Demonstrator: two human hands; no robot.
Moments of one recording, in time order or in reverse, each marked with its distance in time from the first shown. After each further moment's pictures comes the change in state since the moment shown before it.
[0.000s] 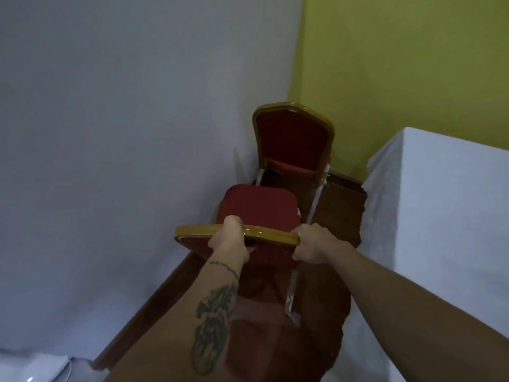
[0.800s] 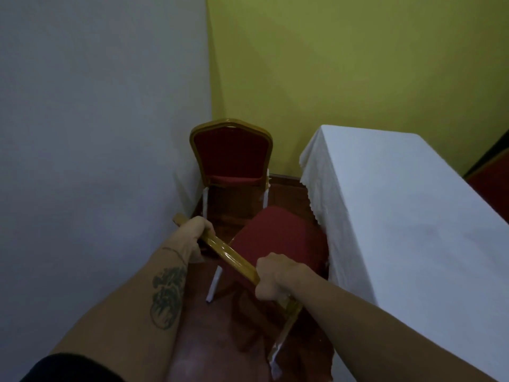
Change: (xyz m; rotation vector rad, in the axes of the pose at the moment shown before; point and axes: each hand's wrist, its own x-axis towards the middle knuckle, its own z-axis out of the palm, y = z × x) left_hand 0.071 0.095 0.014 0.677 -0.414 -0.063; right_hand -0.027 -0.100 0.019 -0.024 -0.031 0.173
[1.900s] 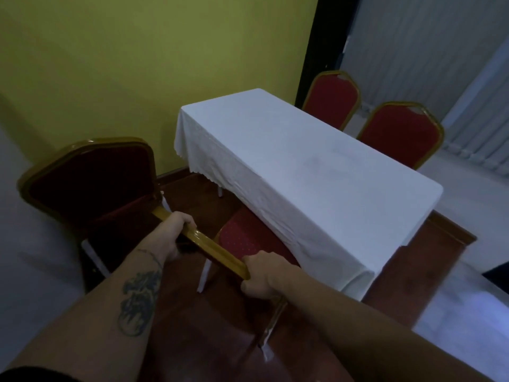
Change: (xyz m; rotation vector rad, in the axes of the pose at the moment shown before) left_hand 0.080 0.091 0.080 0.592 -0.524 0.065; right_hand 0.033 -0.023 0.010 0.443 0.256 0.567
